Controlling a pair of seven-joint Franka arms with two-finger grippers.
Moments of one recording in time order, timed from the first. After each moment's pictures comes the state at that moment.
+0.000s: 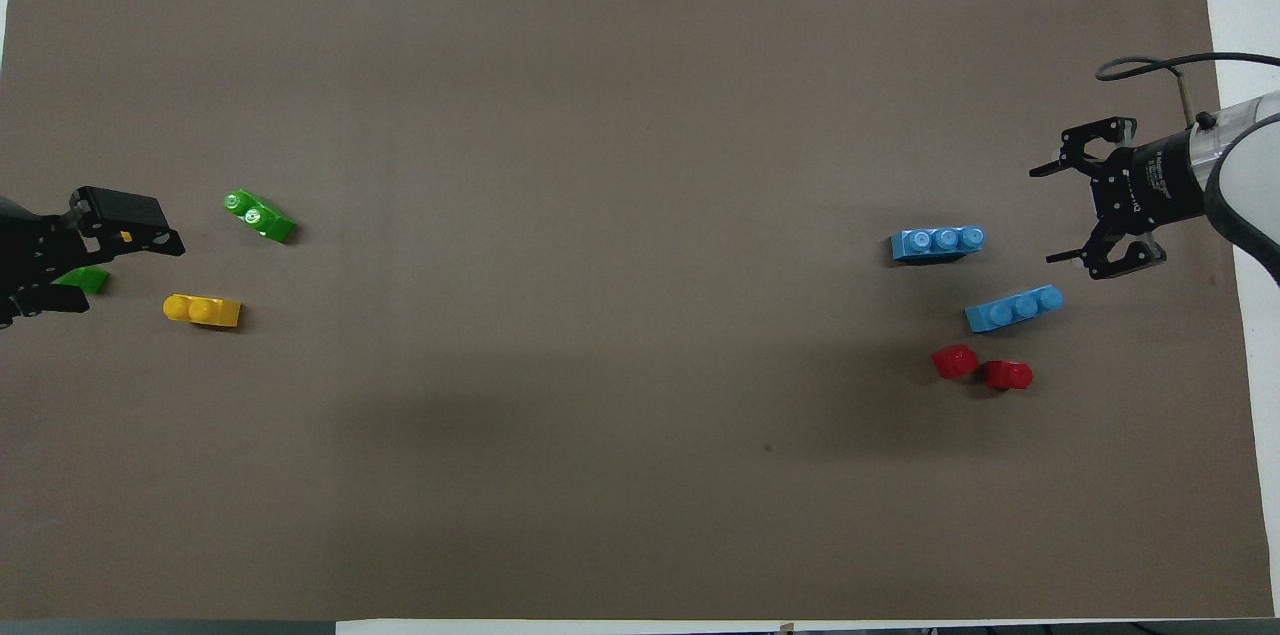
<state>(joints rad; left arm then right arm) -0.12 -0.14 0.10 -1.84 -0.08 1.71 -0.48 -0.25 0.24 0.07 -1.83 0.37 1.92 1.18</state>
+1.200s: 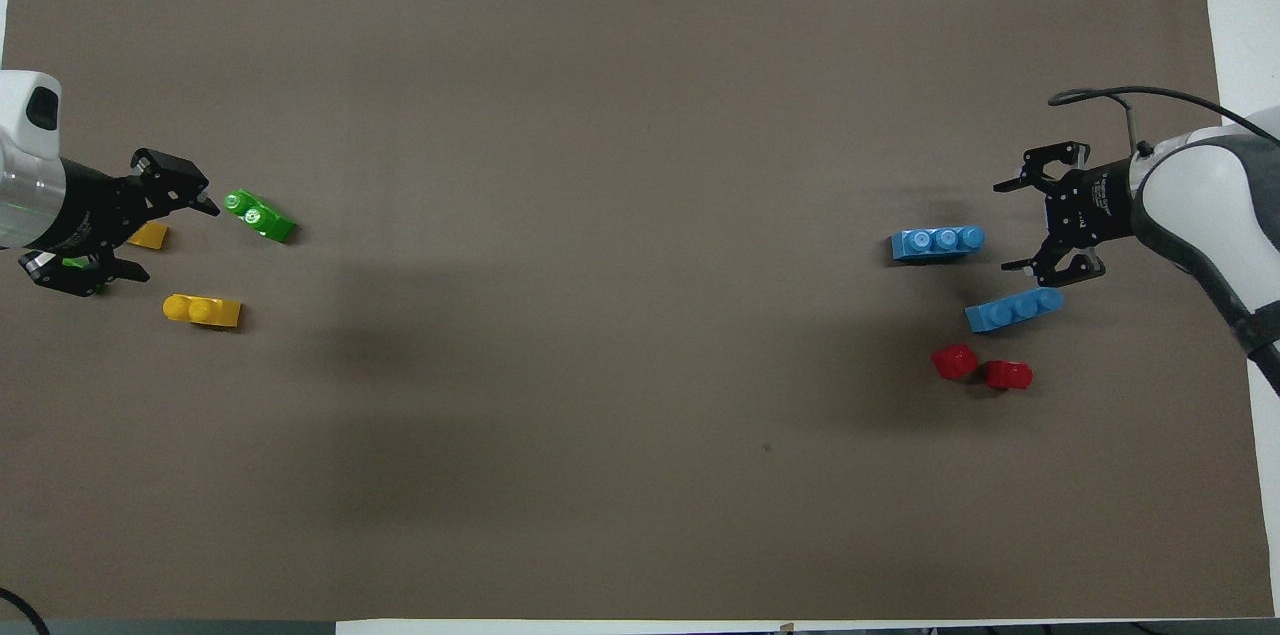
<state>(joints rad) -0.07 0.15 0.11 -1.85 -0.08 1.98 -0.66 -0.24 0.32 0.08 -1.94 0.45 2.11 1.17</state>
